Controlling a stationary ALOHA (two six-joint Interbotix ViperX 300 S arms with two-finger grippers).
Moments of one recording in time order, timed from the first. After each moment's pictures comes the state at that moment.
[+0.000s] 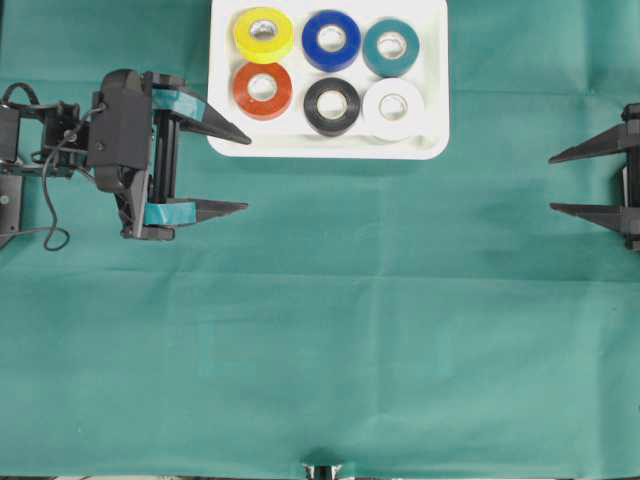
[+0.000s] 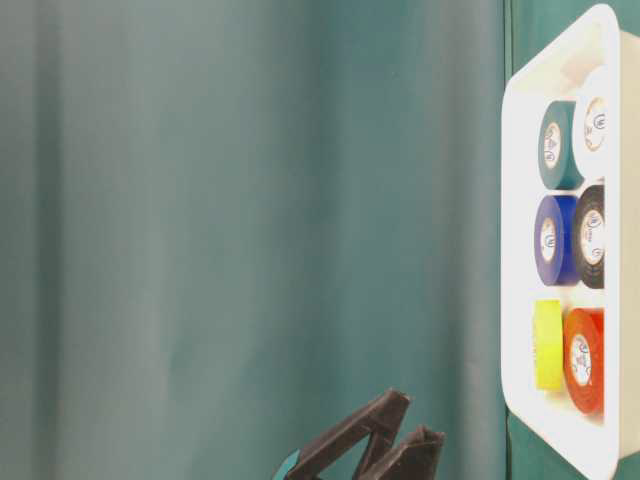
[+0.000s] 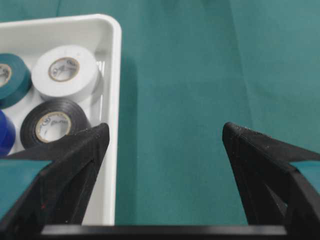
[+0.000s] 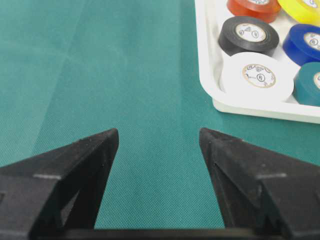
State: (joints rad) left arm 0.00 -0.38 0.95 -0.02 -0.17 0.13; right arm -0.05 -1.23 1.60 -0.33 -0.11 0.34
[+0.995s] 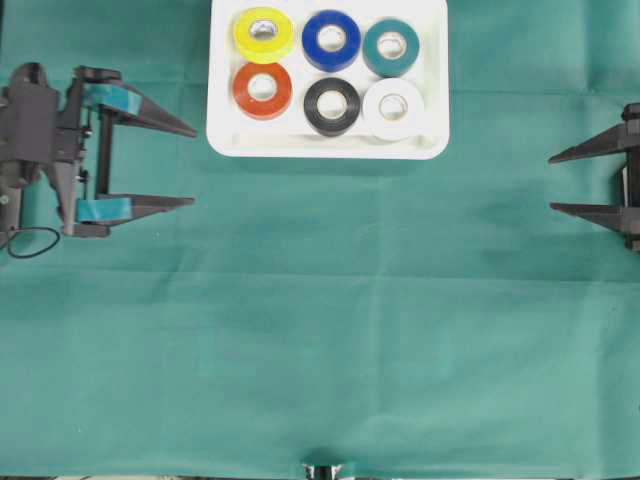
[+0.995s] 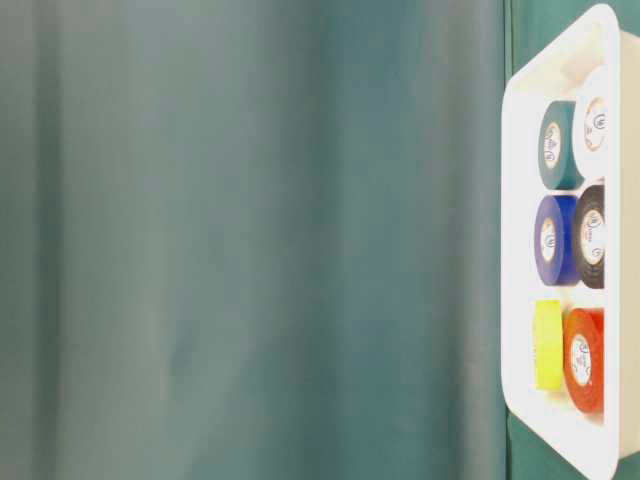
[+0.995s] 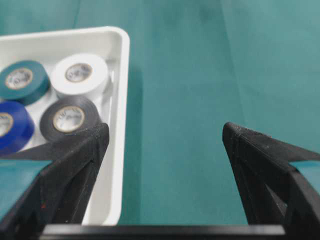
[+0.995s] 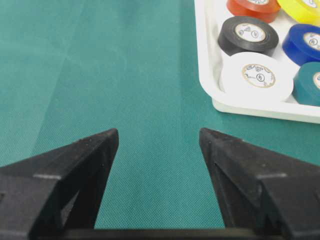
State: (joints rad) left arm 0.00 -0.64 1.13 -0.03 -0.21 0.13; right arm -0.06 -1.23 1.60 -0.33 -0.11 0.34
